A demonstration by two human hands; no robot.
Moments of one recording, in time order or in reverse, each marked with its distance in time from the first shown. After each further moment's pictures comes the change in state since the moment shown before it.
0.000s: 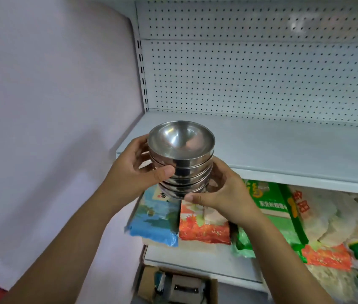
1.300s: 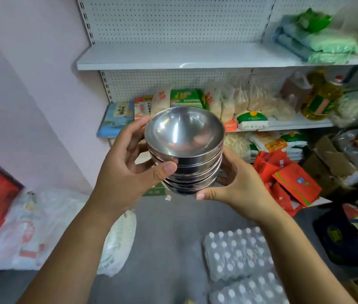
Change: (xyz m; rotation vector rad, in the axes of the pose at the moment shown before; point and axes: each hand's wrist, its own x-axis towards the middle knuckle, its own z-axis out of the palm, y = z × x) left_hand -0.604 0.137 0.154 -0.169 -0.170 0.063; right_hand -0.677 -0.127 -0.007 -0.065 0.134 0.081
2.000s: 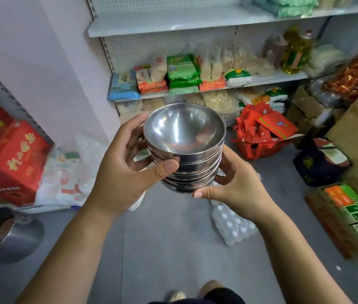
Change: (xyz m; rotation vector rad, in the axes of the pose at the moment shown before) left_hand -0.365 0.116 -0.029 0.058 -0.108 -0.022; right_hand -0.370 -0.081 0.145 0.060 0.078 0.054
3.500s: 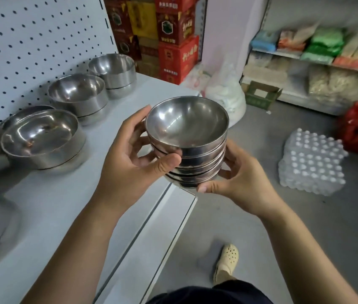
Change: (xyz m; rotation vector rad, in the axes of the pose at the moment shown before) left_hand -0.838 0.234 0.057 0.142 0.675 -0.070; right_hand -0.687 -0.111 0.219 0.108 -0.643 -0.097
